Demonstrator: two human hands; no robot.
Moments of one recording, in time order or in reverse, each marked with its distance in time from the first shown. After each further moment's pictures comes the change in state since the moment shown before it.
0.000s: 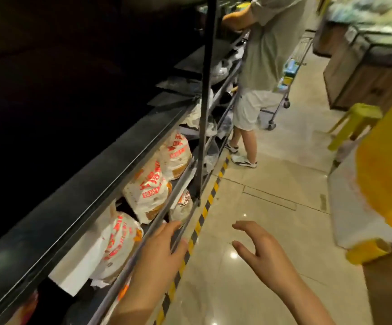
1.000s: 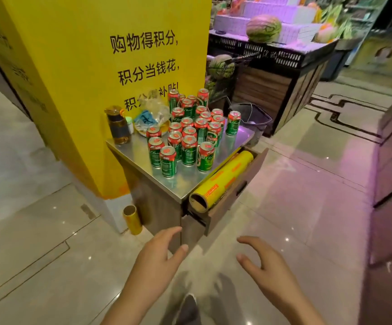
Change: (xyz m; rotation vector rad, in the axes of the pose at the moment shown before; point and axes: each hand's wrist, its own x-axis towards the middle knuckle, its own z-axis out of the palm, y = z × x) left_hand -0.165 0.448 0.551 0.122 -0.991 0.874; right_hand -0.473 0.401 -0.256 0.184 0.836 1.093
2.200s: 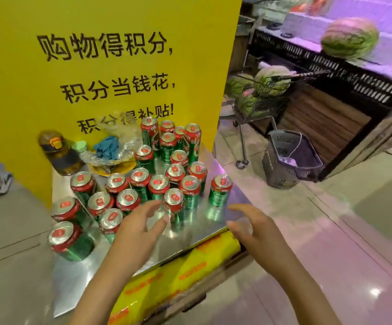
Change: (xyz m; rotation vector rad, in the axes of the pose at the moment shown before) left_hand 0.434 0.168 0.096 -0.061 0.406 -0.199; right_hand 0.510 0.112 -0.228 0.065 -0.181 -0.428
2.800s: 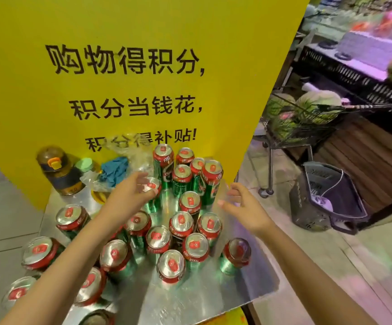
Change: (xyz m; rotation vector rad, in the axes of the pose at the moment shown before) left_hand 0.217 -0.024 -0.029 -0.070 0.090 -0.214; right_hand 0.269 0.044 0.023 0.235 -0.258 0.137
